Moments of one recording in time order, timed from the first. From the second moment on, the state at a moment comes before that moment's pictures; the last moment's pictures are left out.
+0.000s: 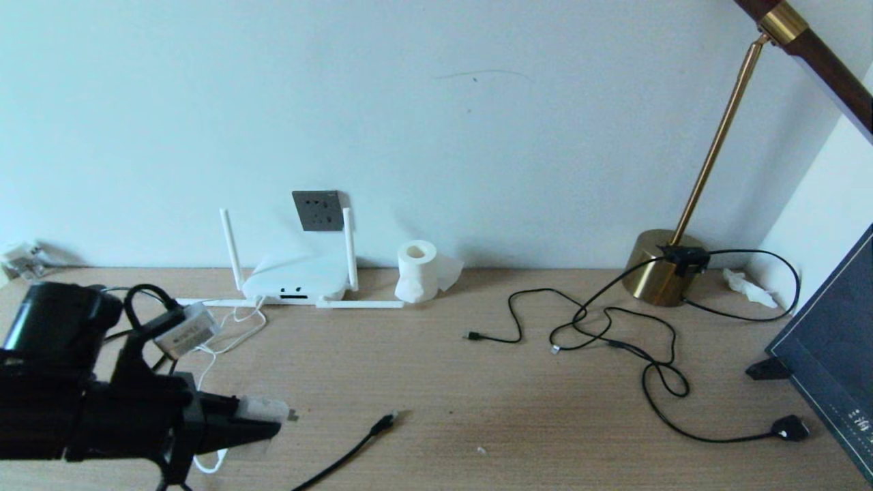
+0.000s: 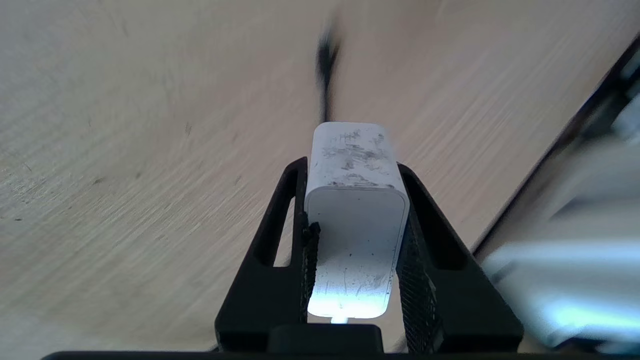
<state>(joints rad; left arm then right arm) 0.02 1.44 -0.69 0.16 -0.70 0.44 0.00 0.00 -0.12 0.30 0.00 -0.01</state>
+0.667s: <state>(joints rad) -0.03 1.63 -0.66 -0.62 -0.44 -0.08 0.00 0.00 -0.12 0.30 0.00 -0.01</state>
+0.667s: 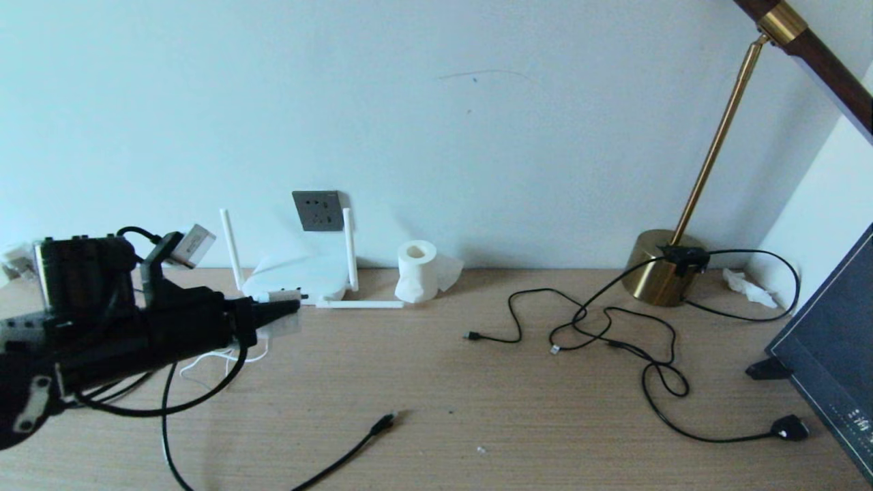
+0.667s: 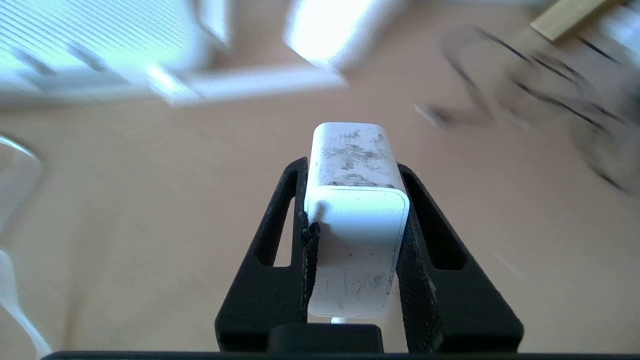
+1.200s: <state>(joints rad) -0.08 2.12 -0.80 -1.37 -0.12 0.00 0.00 0.00 -0.12 0.30 0.00 -0.01</state>
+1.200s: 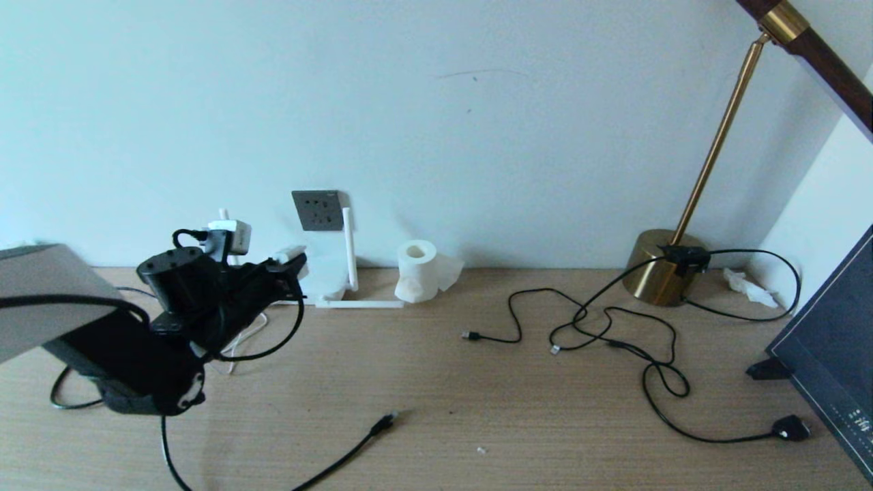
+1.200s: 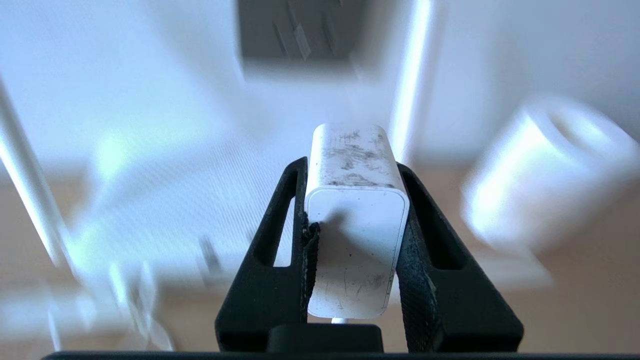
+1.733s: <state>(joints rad) -0.17 2.31 -1.03 -1.52 0.07 0.13 0.00 0.00 -0.12 0.30 0.00 -0.01</state>
